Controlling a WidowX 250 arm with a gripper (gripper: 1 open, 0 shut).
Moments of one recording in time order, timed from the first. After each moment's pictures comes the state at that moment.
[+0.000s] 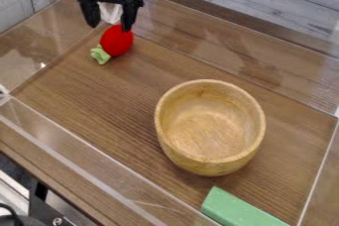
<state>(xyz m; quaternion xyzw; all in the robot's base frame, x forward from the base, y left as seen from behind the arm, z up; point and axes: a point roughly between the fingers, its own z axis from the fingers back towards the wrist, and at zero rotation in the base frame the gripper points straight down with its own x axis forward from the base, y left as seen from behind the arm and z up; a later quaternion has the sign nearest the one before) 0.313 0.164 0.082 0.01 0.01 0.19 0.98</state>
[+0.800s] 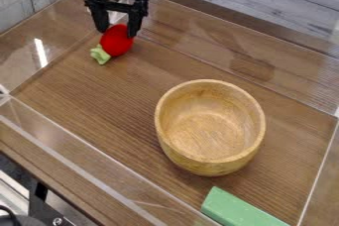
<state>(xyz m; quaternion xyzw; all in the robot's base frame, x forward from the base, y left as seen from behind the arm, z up) 0.351 0.163 0.050 0.02 0.02 0.14 0.99</state>
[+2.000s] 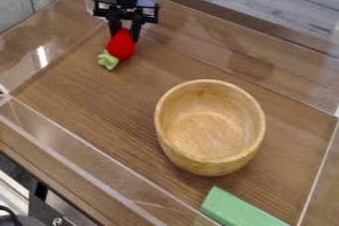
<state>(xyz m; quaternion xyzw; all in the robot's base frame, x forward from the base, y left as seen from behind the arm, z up) 0.357 0.158 0.034 0.04 0.04 0.25 0.97</state>
